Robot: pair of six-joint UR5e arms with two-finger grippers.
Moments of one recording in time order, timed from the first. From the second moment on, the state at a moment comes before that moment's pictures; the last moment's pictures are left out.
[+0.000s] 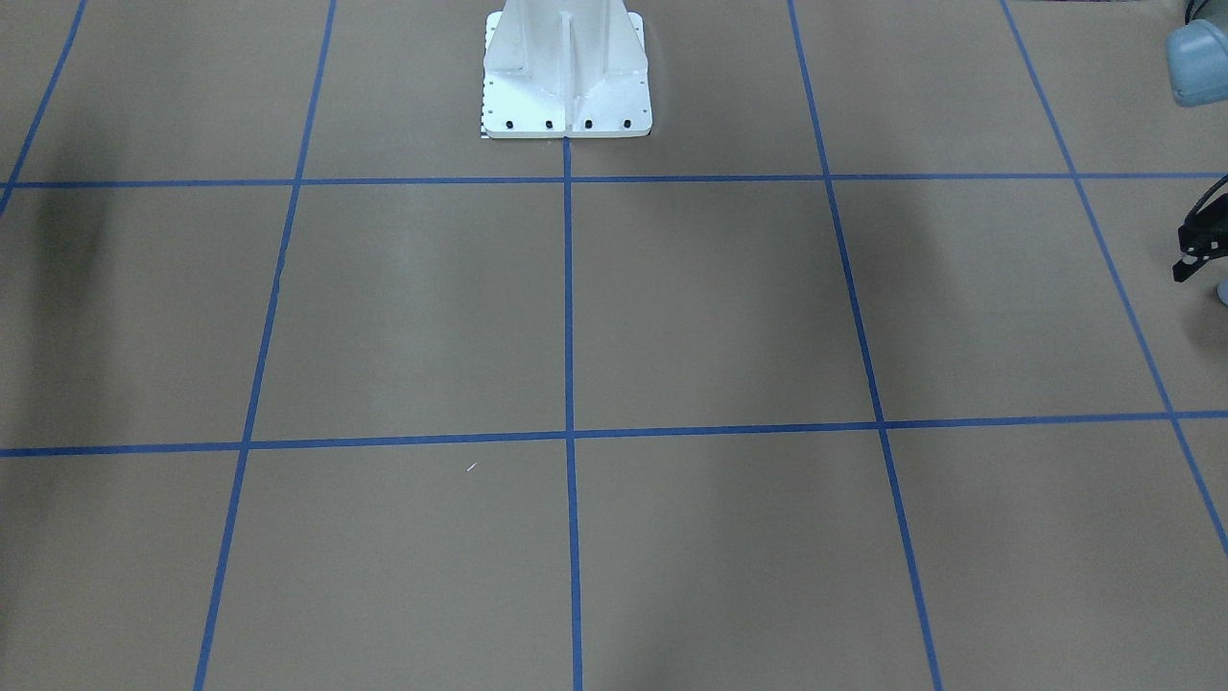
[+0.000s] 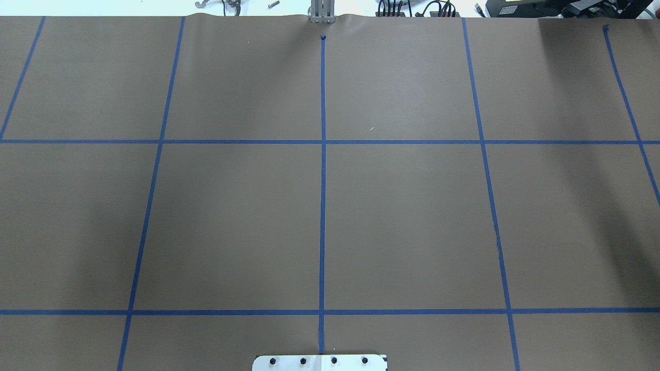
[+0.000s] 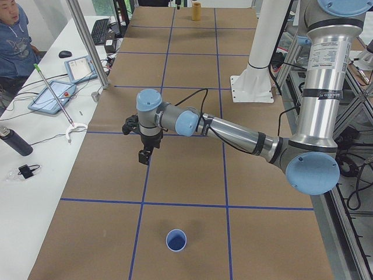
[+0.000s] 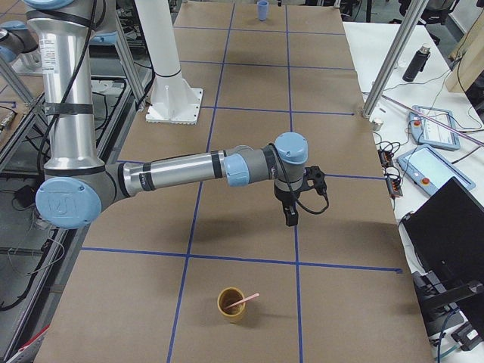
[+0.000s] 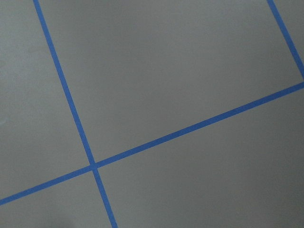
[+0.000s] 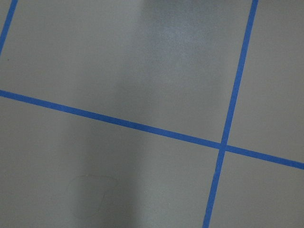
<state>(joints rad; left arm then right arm) -1.37 -1.63 -1.80 -1.60 -2.26 -0.01 1.44 -1.55 1.75 -1.51 2.31 0.04</state>
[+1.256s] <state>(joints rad) -1.56 -1.66 -1.40 -1.65 -2.35 0.35 1.43 -1.59 1.72 -1.34 2.37 0.06</state>
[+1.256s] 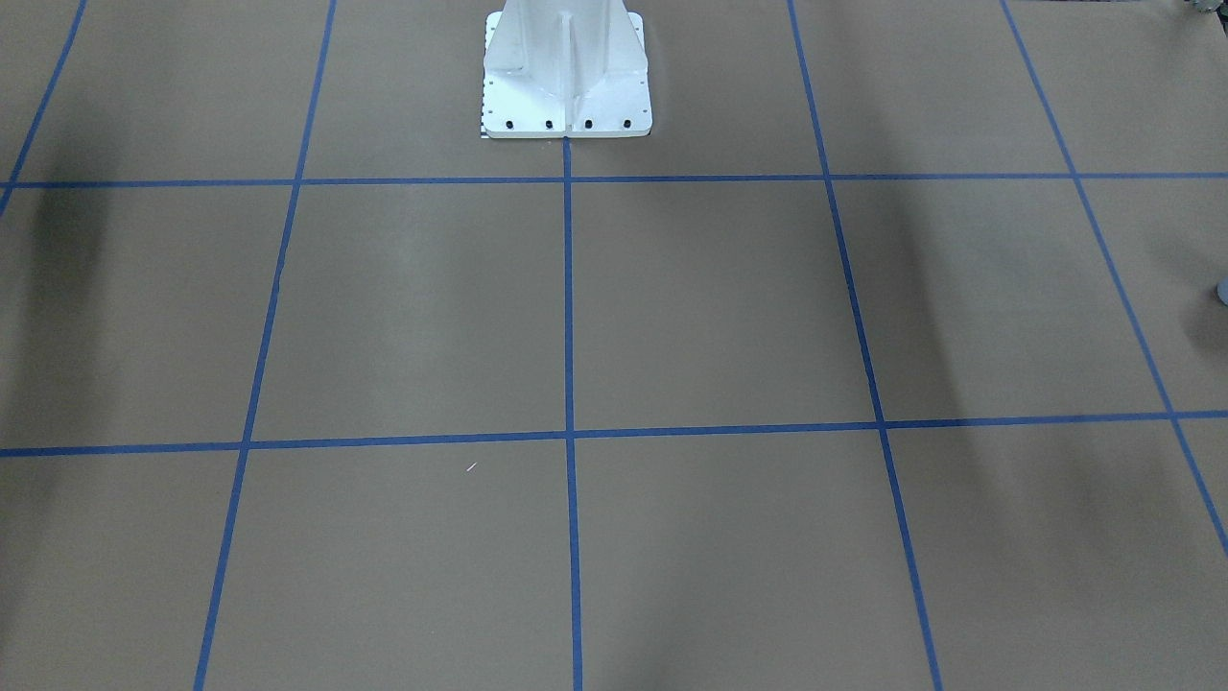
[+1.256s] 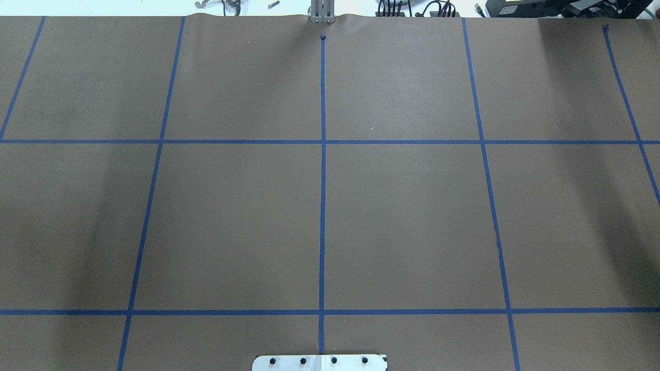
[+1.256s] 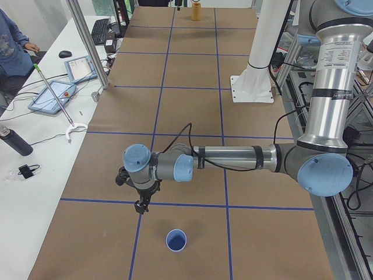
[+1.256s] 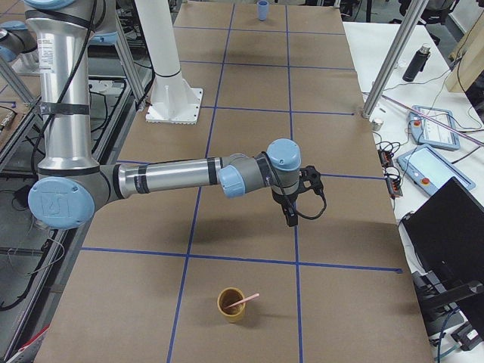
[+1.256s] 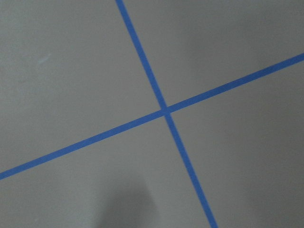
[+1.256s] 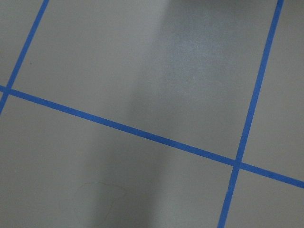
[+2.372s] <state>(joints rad) -1.68 -1.60 -1.14 -1.79 -2.40 0.45 1.43 -1.59 1.72 -1.33 2.47 0.06</state>
